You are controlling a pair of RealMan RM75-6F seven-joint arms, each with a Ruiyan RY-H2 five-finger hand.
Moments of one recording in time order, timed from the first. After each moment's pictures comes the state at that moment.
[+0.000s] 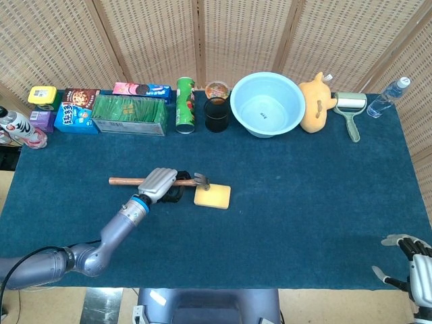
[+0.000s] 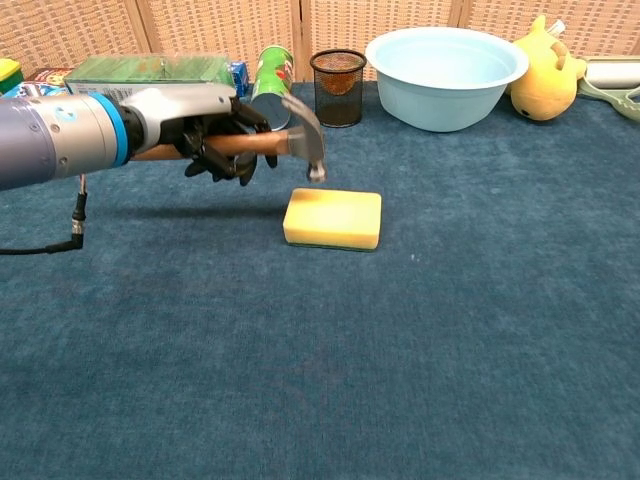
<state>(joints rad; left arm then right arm) -0.90 -1.51 -0.21 -1.53 0.93 0.77 0.10 -0.11 -1.19 0.03 -1.55 -1.50 1.59 0.19</state>
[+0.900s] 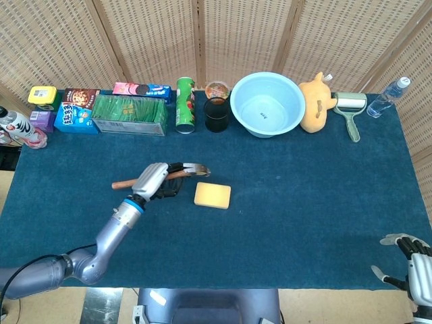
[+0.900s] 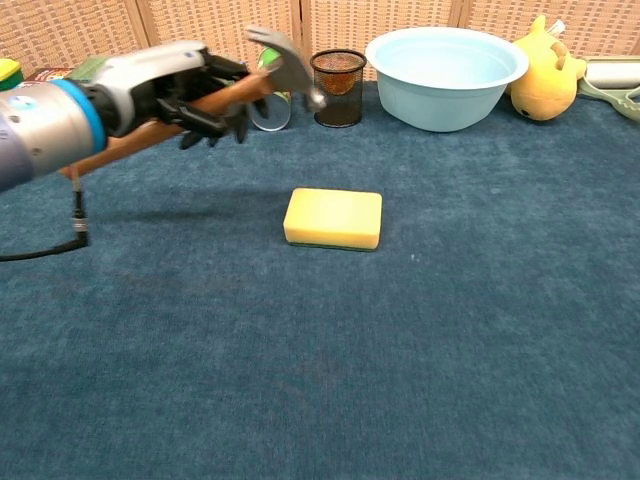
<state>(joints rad) -0.78 -1.54 -0.23 -1.51 1.16 0.95 -0.22 -0.10 -1.19 0.04 -1.56 -1.50 1.58 0.18</state>
